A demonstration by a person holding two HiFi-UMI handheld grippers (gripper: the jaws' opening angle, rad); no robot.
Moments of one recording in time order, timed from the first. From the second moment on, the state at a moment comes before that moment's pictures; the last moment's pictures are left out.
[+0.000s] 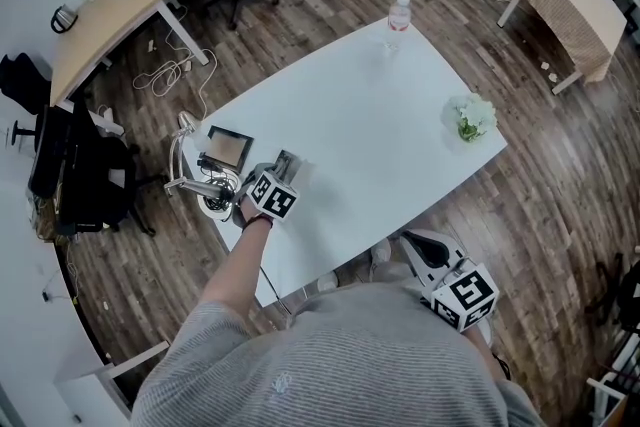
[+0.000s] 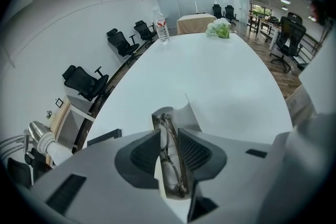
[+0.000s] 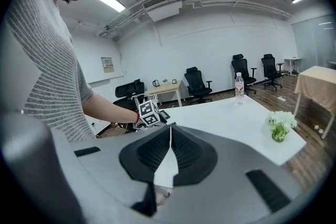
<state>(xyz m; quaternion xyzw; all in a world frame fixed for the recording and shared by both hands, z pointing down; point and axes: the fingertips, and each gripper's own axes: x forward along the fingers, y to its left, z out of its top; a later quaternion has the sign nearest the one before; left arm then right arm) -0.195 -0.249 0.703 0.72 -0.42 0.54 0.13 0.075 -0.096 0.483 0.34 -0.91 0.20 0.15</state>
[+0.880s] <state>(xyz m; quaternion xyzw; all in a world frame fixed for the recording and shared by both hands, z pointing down) -0.213 -0.259 0.732 0.68 -0.41 0.59 0.11 0.083 -0.102 0.494 0.36 -0.89 0.21 0.16</state>
